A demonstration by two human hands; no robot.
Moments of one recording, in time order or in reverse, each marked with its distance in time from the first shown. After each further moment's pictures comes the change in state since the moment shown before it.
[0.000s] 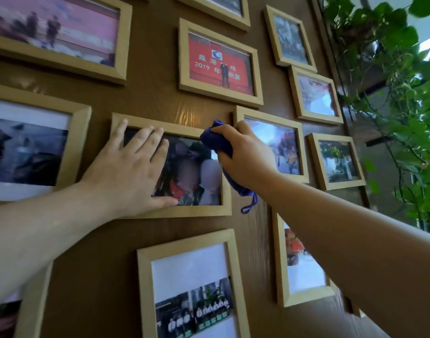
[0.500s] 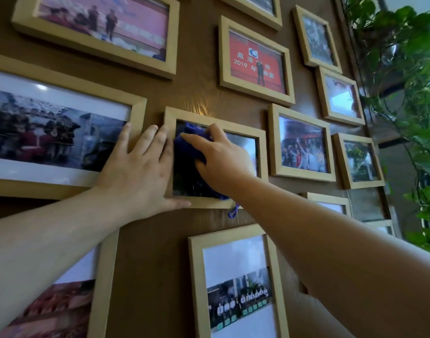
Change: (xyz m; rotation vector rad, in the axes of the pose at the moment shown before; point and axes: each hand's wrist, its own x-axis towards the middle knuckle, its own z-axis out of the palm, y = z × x) left_hand -0.051 -0.040 0.031 -0.100 -0.020 -0.140; right_hand 0.013 -0.105 0.067 -0.122 -0.027 -0.198
